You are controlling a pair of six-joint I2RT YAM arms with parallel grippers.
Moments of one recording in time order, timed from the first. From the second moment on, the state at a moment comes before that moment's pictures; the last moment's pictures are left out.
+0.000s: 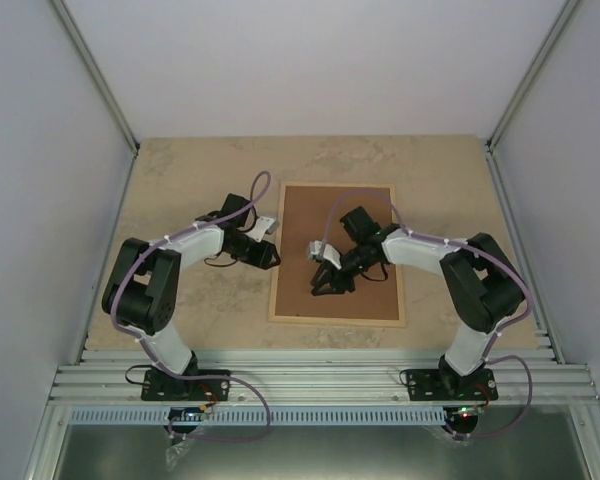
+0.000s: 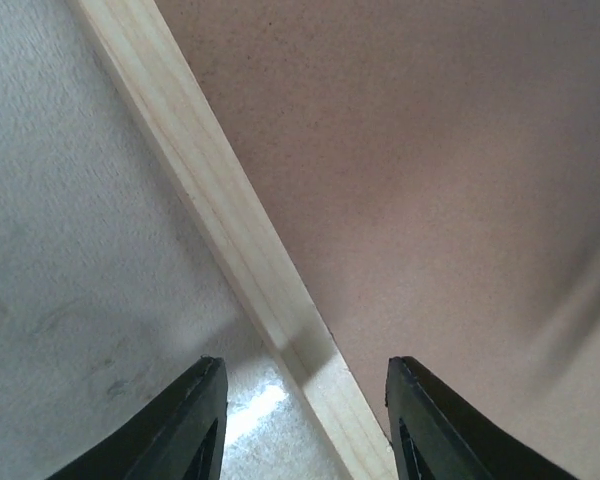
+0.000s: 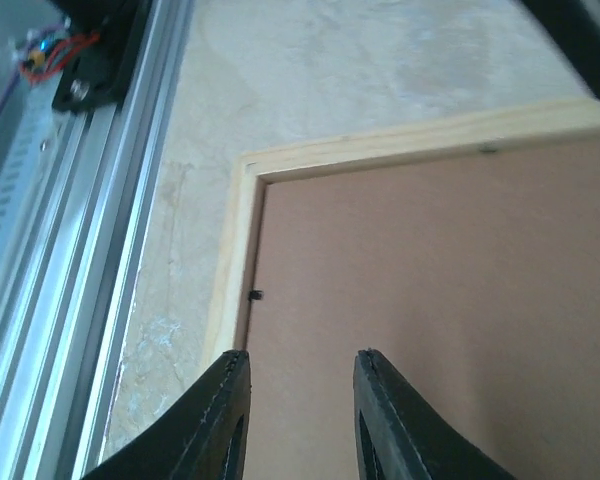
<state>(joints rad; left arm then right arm) -0.33 1.70 0.95 -0.45 0.46 0.06 0.60 1.77 1.01 -0.44 -0.89 -0.63</state>
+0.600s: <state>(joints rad) -0.33 1.76 0.94 -0.35 0.53 -0.05 0.87 1.79 0.97 -0.29 -0.57 -0.66</state>
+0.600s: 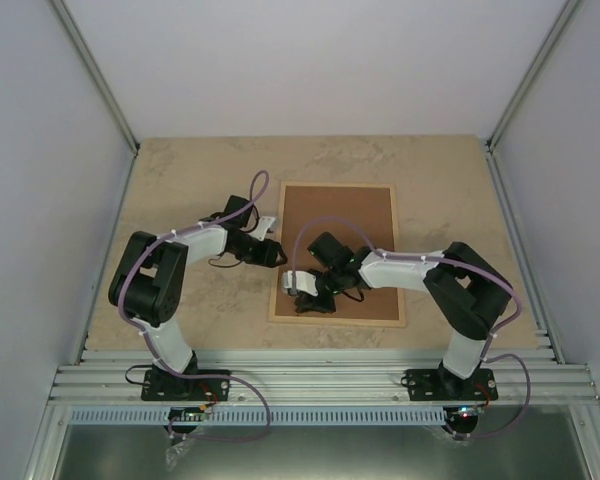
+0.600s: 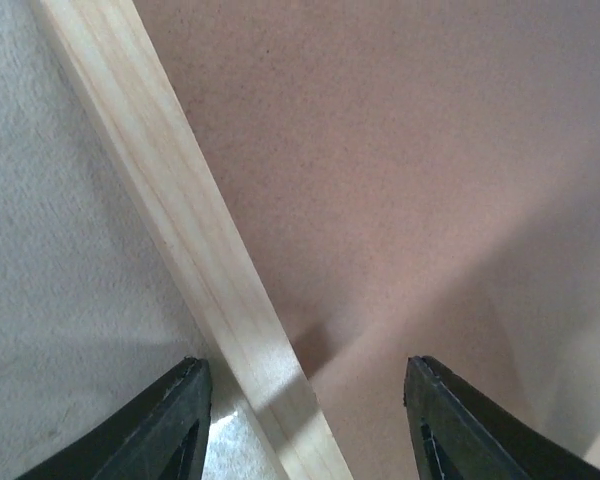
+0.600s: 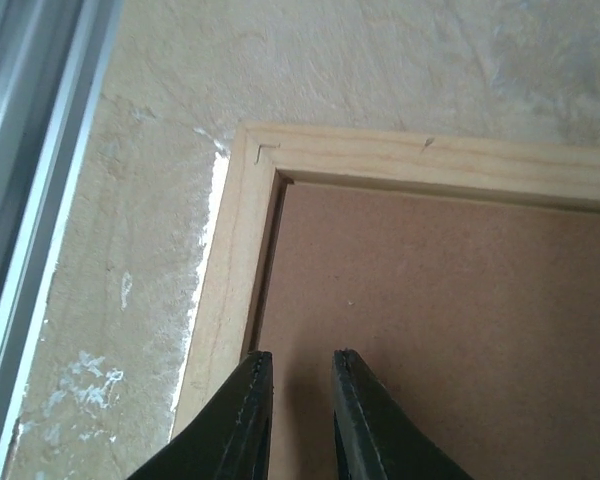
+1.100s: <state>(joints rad) -0.33 1.77 0.93 -0.31 0.53 -0.02 0.93 1.84 0.99 -0.24 -0.50 -0.59</state>
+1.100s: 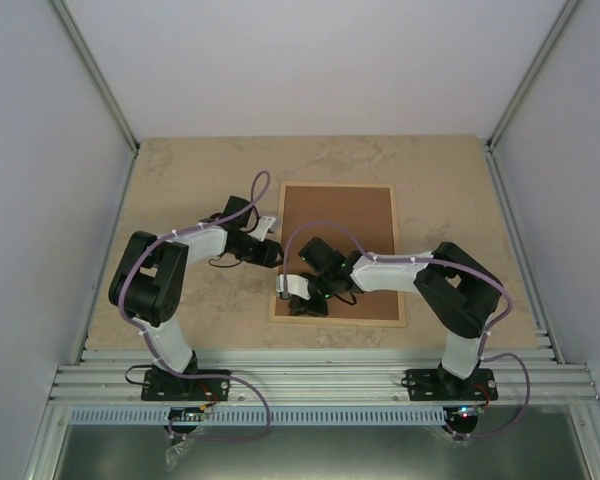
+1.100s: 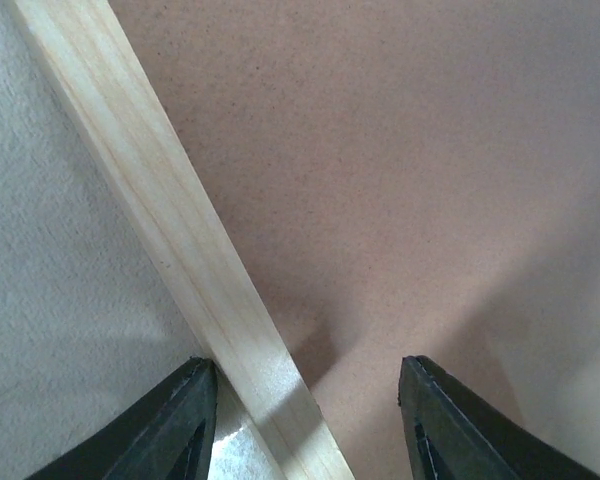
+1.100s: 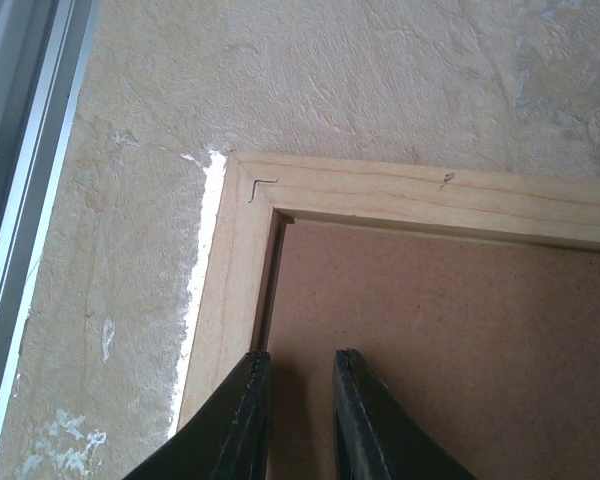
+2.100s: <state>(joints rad) -0.33 1.78 0.93 -0.30 0.55 -0.01 0.88 1.84 1.04 -0.43 -0.59 -0.57</state>
